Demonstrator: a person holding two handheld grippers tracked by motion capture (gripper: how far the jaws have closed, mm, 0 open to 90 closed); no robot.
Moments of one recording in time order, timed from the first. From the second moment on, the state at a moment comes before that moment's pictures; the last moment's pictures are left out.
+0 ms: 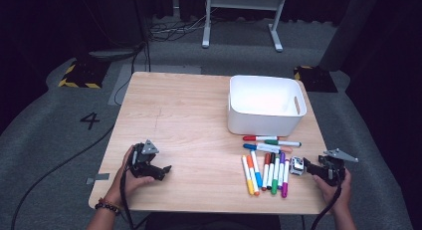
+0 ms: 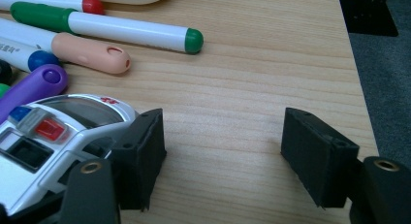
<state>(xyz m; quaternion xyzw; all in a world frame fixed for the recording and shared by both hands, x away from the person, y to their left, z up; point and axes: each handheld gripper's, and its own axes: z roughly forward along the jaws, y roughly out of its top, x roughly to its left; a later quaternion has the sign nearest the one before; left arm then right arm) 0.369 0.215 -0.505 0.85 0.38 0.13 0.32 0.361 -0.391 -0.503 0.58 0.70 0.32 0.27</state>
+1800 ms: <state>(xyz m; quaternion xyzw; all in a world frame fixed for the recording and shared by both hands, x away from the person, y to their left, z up) 0.452 0.080 -0.405 0.87 0.21 0.11 0.44 0.361 -0.390 -0.504 0.58 0.70 0.32 0.27</state>
